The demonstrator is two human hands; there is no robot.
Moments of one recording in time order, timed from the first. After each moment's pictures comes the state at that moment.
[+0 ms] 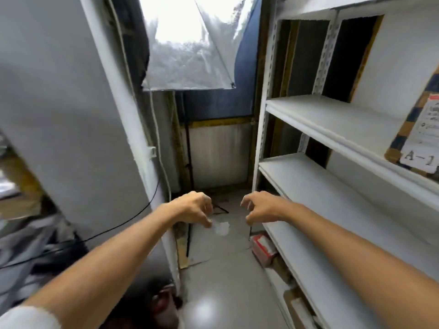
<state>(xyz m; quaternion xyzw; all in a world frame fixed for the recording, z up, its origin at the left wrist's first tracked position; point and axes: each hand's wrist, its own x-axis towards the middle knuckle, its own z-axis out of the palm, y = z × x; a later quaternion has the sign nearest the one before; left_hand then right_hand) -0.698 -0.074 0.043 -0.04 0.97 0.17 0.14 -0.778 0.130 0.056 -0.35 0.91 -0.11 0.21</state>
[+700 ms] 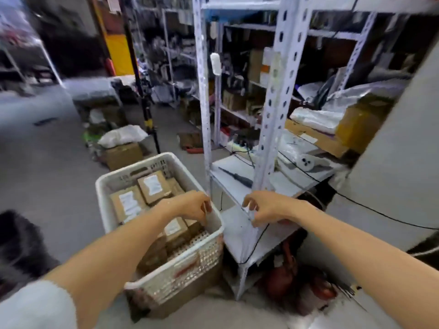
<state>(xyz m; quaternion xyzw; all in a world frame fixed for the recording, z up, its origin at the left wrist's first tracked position) -0.084 -0.199 -0.028 -0.58 0.77 0.26 0.08 -0.316 -0.200 0.012 -0.82 0.50 0.12 0.25</state>
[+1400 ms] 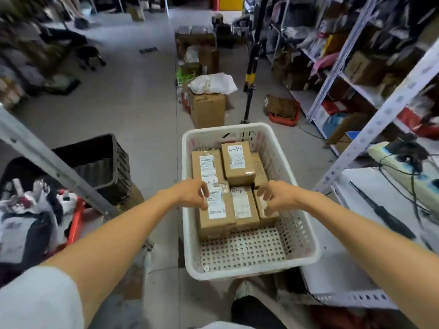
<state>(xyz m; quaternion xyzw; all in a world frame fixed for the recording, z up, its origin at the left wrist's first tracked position) 0.194 -0.205 -0.138 -0.76 0.52 0.38 -0.04 -0.035 -0.337 -0.104 -0.86 0.35 0.24 0.28</state>
